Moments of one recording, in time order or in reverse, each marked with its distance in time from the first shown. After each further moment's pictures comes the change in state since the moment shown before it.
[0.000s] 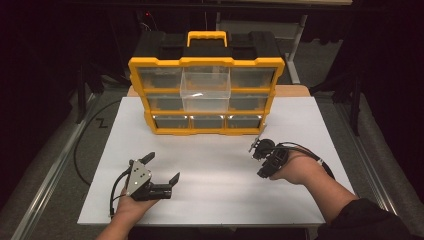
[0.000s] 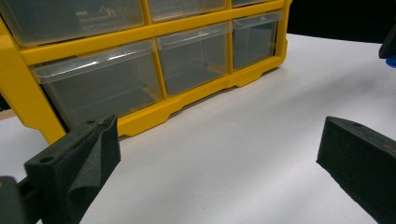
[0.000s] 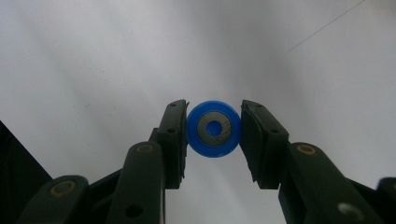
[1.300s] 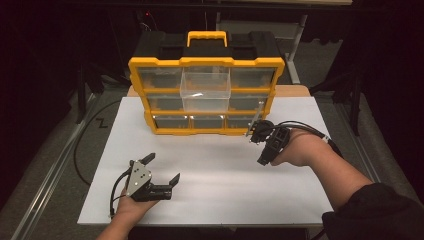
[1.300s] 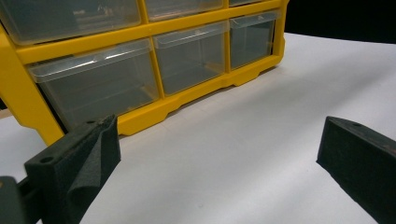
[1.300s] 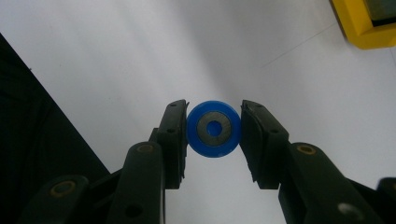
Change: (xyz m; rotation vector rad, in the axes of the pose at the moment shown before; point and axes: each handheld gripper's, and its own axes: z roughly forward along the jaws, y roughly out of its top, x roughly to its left) left arm -0.001 0.000 -0.001 0.006 -0.008 0.002; right arm -0.002 0.027 -0.066 0.046 -0.003 -0.066
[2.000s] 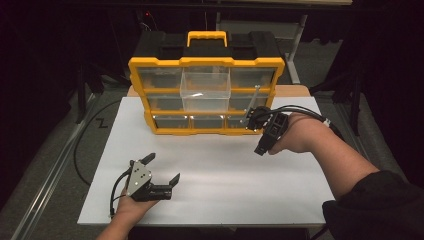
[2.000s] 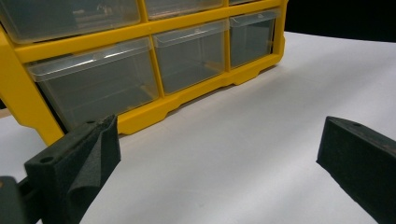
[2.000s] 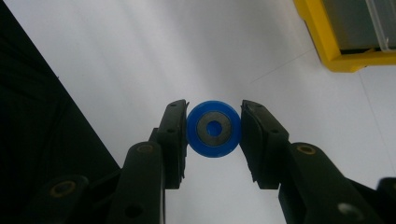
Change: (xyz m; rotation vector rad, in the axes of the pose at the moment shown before) left arm 0.001 -0.001 0.000 0.004 0.000 0.001; right arm -0.002 0.018 -0.039 -0.008 0.004 -0.037
